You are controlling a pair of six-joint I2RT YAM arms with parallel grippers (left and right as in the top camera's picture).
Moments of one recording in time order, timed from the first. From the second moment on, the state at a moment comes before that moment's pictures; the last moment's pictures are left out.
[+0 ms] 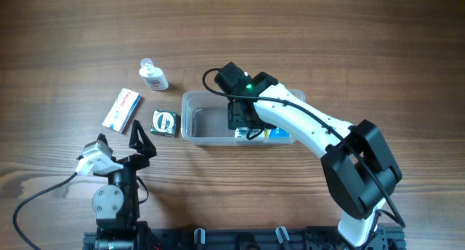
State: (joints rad) left arm 0.01 0.02 0.01 -0.05 -0.19 -0.45; right arm 0.70 1.95 1.41 -0.95 0.13 0.67
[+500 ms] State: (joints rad) left arm 0.01 0.02 0.01 -0.05 -0.19 -0.45; right arm 0.70 1.89 1.40 -0.88 0.11 0.60
